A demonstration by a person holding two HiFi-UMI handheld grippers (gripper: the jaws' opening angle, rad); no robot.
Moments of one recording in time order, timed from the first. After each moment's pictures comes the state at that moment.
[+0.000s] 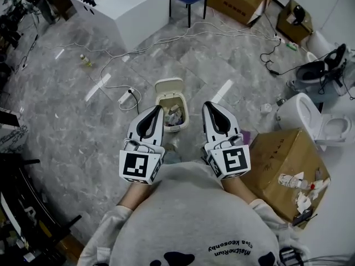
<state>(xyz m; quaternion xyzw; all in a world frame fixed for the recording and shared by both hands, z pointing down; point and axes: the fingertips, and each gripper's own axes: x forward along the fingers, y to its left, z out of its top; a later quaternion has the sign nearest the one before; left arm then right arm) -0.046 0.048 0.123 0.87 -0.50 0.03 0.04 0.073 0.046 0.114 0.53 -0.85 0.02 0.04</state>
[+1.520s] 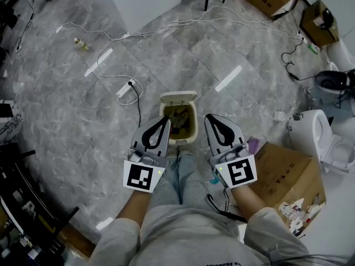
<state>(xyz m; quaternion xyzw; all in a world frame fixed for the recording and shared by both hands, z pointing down) -0.058 -0.156 0.279 0.86 -0.50 0.03 0.10 0.038 -0.160 0.277 0.43 -0.89 0.07 0.12</state>
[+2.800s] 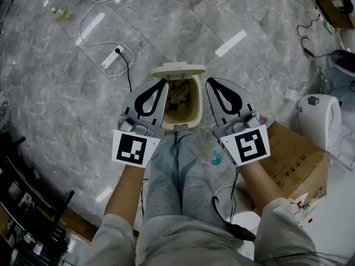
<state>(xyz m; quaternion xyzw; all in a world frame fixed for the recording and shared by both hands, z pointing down) -0.058 -0.238 0.478 0.87 -0.48 0.06 0.11 0.029 -0.239 0.470 0.38 -0.90 0.08 0.18</state>
